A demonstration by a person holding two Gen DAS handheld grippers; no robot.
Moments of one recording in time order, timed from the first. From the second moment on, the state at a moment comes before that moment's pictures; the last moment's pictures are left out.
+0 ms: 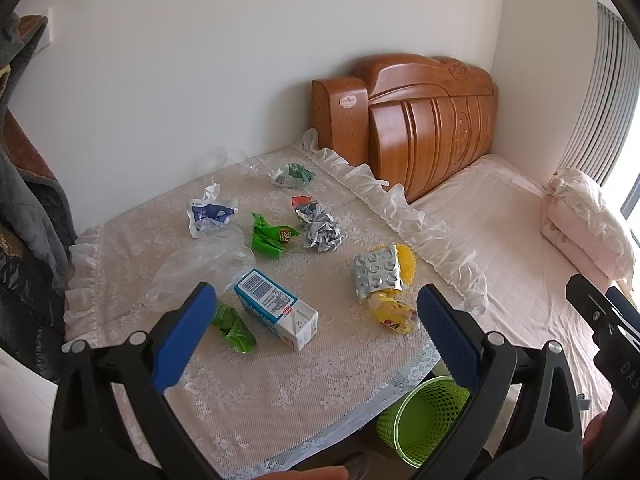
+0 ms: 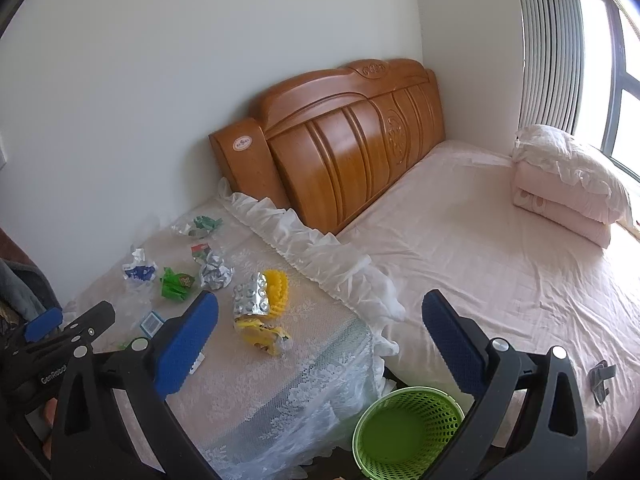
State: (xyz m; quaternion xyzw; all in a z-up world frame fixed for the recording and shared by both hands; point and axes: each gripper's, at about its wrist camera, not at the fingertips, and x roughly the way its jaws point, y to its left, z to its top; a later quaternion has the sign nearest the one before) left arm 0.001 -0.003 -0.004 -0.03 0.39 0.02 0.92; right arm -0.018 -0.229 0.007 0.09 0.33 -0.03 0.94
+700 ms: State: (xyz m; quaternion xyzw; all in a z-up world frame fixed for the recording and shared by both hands) left arm 0.007 0.000 -0.006 -0.03 0.39 0.02 0.92; right arm -0.014 -0.227 0.004 0.09 0.34 -0.03 0.94
